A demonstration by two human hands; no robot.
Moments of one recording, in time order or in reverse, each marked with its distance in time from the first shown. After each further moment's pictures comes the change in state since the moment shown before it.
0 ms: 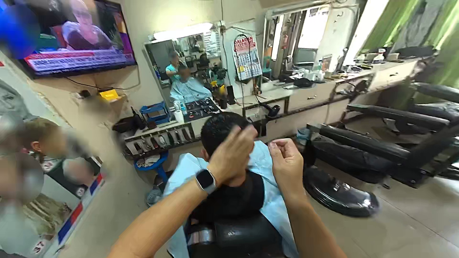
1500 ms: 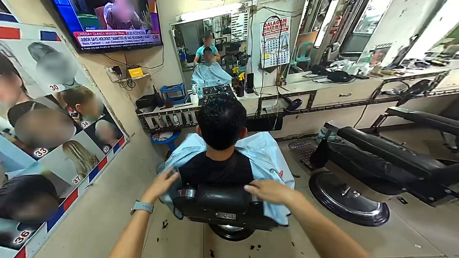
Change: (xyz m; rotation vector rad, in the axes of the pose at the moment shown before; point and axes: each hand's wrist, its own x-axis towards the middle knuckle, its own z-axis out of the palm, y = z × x) left_hand -0.256 0.045 -0.051 -0.727 -0.420 -1.437; right_hand -0.046 0.071 -0.100 -0.676 -1.552 0.377
